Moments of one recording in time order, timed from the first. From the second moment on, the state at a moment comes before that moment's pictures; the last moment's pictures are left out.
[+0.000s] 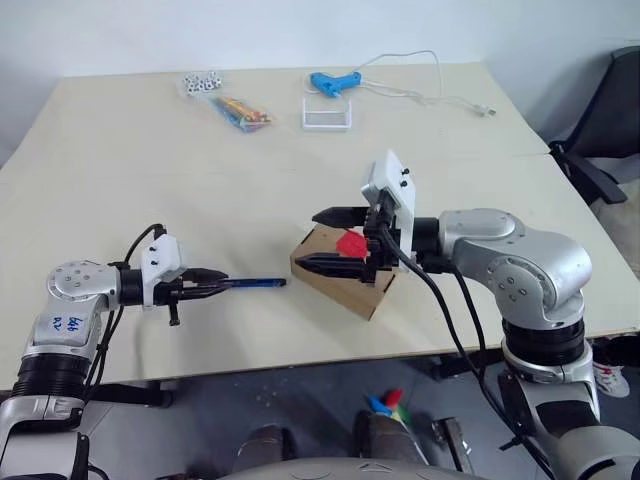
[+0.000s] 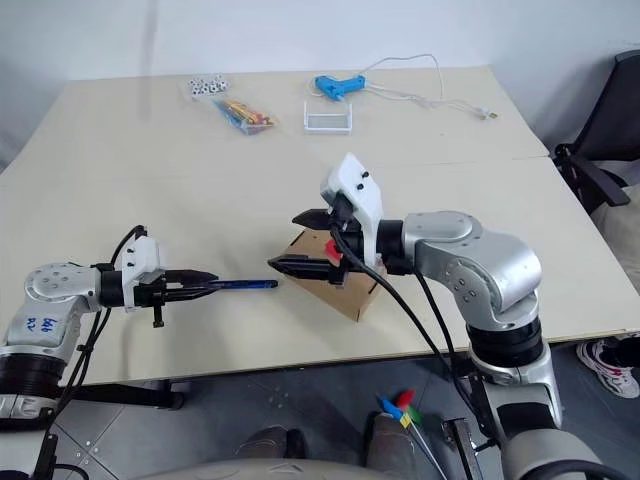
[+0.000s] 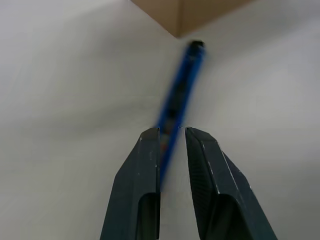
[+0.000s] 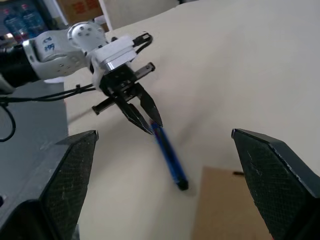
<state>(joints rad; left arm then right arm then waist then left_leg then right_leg) -0.43 0.80 0.04 0.37 -0.27 -0.01 -1.27 -0.77 -0.43 0.08 -0.42 0.63 1.12 0.78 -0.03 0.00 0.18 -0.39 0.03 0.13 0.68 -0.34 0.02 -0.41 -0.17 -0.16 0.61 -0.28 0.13</state>
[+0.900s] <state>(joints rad) -0.55 0.81 0.01 0.47 -0.20 -0.05 -1.33 -0.76 -0.44 0.08 -0.45 0.70 1.12 0.71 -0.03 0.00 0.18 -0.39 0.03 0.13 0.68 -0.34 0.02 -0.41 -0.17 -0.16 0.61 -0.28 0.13</state>
